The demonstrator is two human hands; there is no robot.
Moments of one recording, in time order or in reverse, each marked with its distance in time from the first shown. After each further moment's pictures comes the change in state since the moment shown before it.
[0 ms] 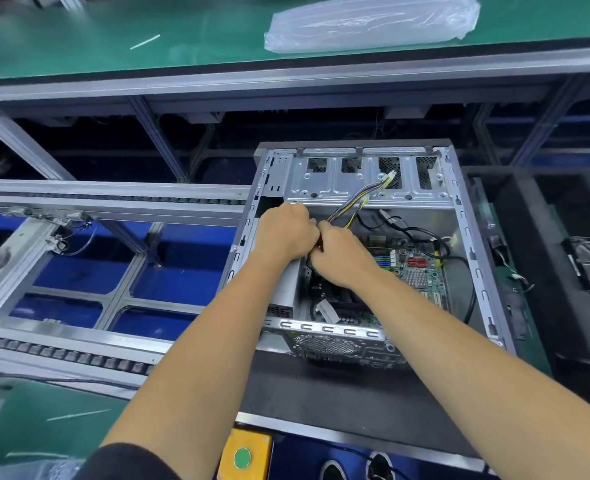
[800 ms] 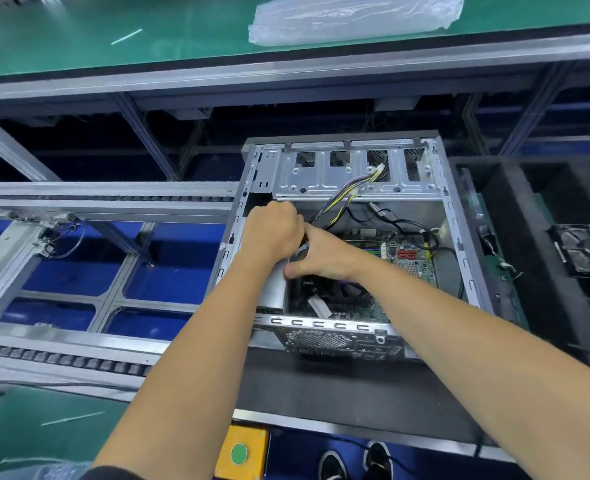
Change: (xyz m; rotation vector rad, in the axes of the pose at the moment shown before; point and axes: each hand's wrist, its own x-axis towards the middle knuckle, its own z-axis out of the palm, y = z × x) left_hand -0.007 -0.005 0.000 0.072 0.046 0.093; right_hand 0.007 0.016 0.003 0.510 -0.356 -0.012
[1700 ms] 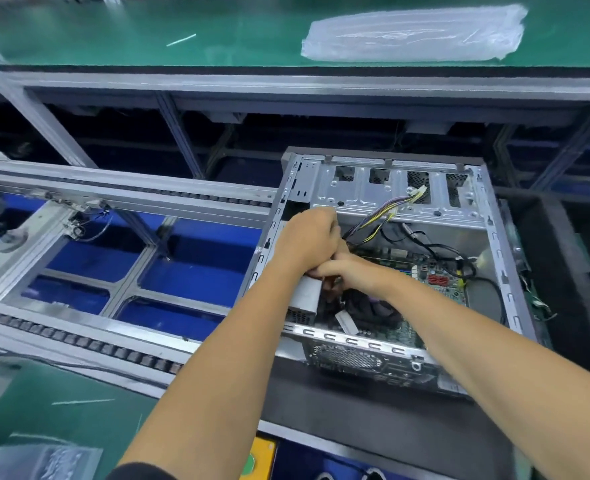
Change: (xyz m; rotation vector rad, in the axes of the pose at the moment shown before) left_hand 0.000 -0.009 0.001 -0.360 0.031 0.018; right_hand 0.008 -0.010 0.014 0.119 -0.069 0.188
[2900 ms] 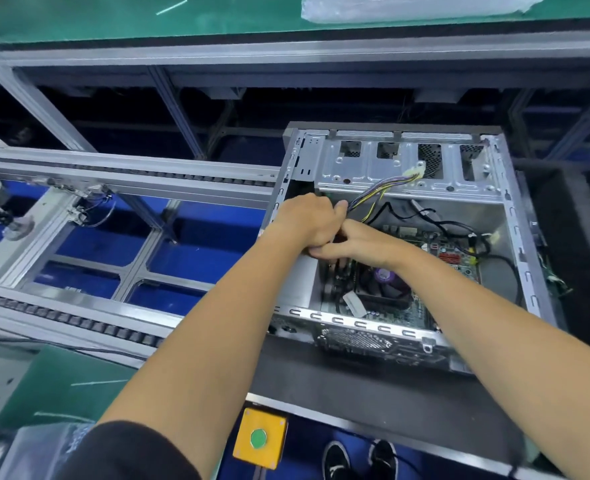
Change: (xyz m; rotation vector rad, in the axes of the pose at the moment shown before) left_hand 0.011 -0.002 -0.007 0.269 -0.329 -0.096; right_hand 0.001 -0.007 -0.013 -0.191 -0.075 -0.155
